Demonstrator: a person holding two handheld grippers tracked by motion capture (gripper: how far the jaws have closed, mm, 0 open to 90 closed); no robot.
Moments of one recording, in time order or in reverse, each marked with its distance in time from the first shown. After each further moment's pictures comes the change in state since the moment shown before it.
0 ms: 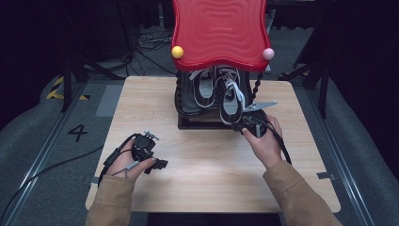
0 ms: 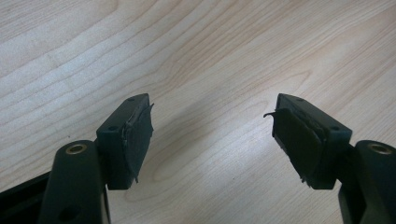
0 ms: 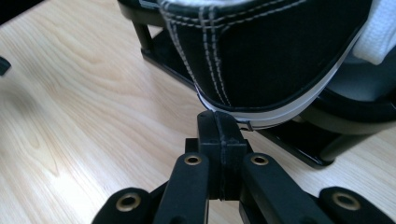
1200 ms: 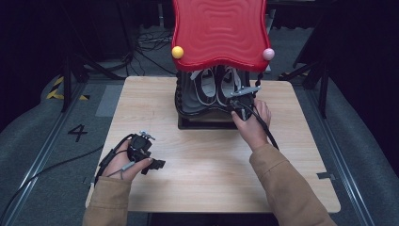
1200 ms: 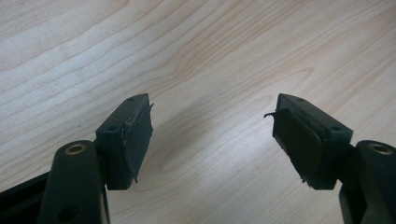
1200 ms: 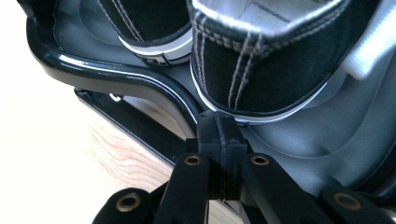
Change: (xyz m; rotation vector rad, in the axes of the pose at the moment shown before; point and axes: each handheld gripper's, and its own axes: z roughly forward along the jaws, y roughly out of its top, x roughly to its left) left arm 0.008 -0.007 -0.005 -0.009 -0.004 -0.020; right arm -0.012 0.045 0.038 -0.008 -0.184 -0.070
